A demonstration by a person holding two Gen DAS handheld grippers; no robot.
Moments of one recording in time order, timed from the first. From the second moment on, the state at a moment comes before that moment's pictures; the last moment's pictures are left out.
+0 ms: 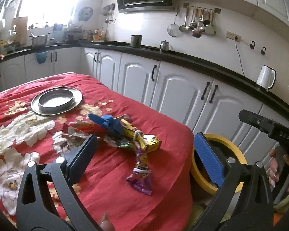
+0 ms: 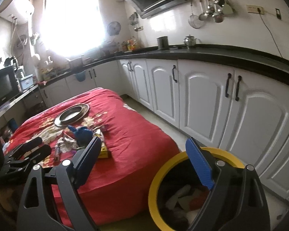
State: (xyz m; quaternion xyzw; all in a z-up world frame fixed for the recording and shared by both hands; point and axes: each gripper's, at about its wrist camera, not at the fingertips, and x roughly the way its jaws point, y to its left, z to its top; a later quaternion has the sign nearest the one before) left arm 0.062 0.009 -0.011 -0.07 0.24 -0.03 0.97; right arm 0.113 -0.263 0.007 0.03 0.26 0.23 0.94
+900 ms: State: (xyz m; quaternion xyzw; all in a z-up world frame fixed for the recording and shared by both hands) left arm 0.058 0.032 -0.048 -0.08 0.30 -0.05 0.95; right arm 0.171 -0.168 -0.016 0.01 0.36 0.34 0.87
